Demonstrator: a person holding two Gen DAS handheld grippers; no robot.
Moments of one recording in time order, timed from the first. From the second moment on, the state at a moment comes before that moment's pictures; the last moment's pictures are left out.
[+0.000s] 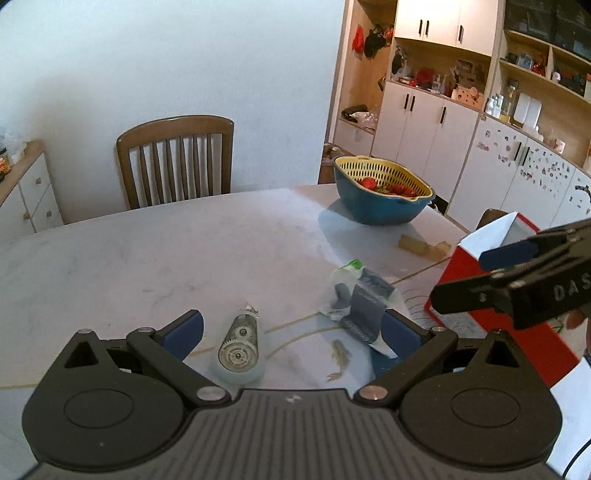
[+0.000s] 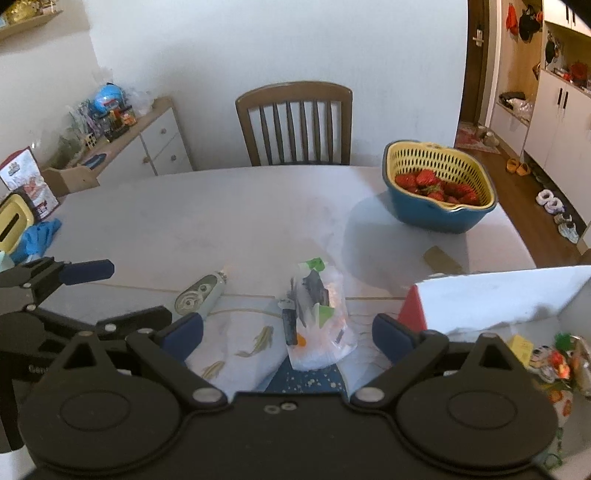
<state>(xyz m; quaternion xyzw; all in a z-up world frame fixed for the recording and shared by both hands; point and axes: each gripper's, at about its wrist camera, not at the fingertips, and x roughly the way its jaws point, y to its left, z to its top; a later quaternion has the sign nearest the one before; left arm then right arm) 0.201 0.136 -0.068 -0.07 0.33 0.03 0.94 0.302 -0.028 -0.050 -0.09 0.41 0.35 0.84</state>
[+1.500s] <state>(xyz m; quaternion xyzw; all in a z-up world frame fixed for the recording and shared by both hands) 0.260 0.169 -0.158 -0.08 0.40 0.06 0.91 0.367 0.052 -0.161 -0.18 0.49 0.30 0.80</state>
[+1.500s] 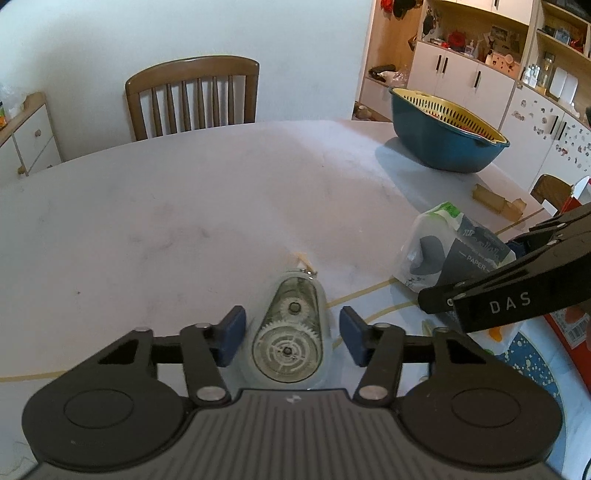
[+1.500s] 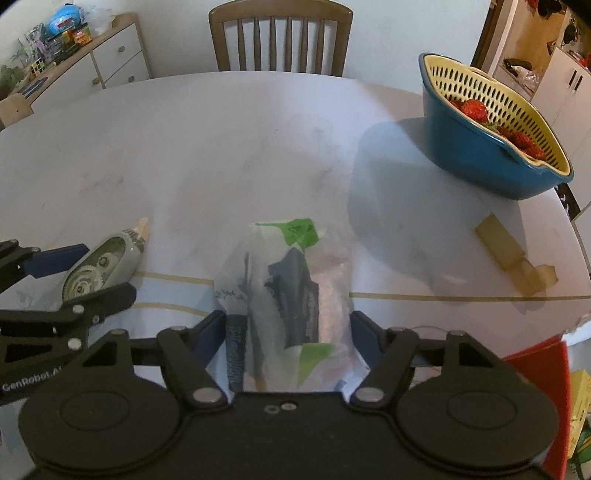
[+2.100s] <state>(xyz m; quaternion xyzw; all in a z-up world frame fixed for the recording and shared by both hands) 0.252 0.157 -0.149 -0.08 0.43 0.06 0.90 0.337 0.034 -0.148 -0.13 0.51 0.30 0.80</state>
